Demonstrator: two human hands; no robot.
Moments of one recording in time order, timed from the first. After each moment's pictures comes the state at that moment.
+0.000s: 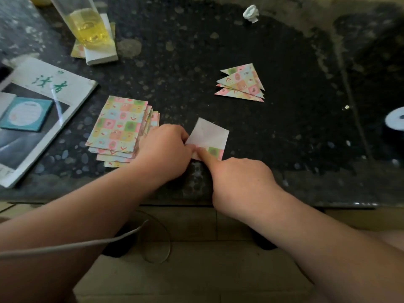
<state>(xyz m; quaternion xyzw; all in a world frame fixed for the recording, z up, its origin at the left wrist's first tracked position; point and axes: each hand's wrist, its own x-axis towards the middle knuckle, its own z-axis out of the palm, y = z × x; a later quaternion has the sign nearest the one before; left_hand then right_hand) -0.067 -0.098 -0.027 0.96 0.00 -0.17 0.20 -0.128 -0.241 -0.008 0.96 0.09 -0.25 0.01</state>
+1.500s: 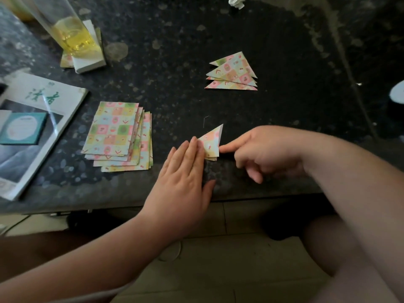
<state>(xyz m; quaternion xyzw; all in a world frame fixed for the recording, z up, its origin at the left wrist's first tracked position) -0.145 -0.102 -0.067 0.96 -0.26 -0.03 0.05 -0.091 -0.308 0.008 0.80 -0.12 -0.44 -0.39</state>
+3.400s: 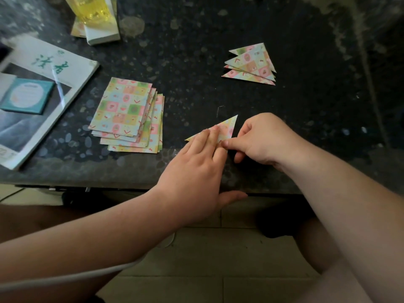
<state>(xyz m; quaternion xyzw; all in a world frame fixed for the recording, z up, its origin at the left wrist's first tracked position) -0.139 -0.112 -0.050 0.95 -0.31 -0.08 0.02 -0.087 -0.275 -0.010 0.91 -0.15 -0.28 -0.28</state>
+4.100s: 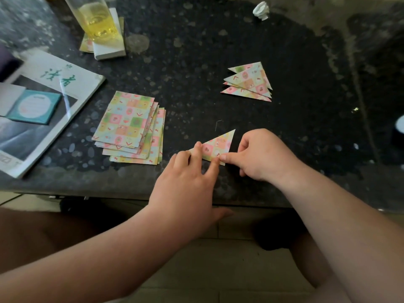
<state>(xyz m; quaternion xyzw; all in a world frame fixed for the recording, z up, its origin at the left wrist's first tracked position) -0.146 -0.116 -0.022 0.96 -0.24 -0.16 -0.05 -0.088 -0.273 -0.010 0.94 -0.14 -0.24 -0.19</state>
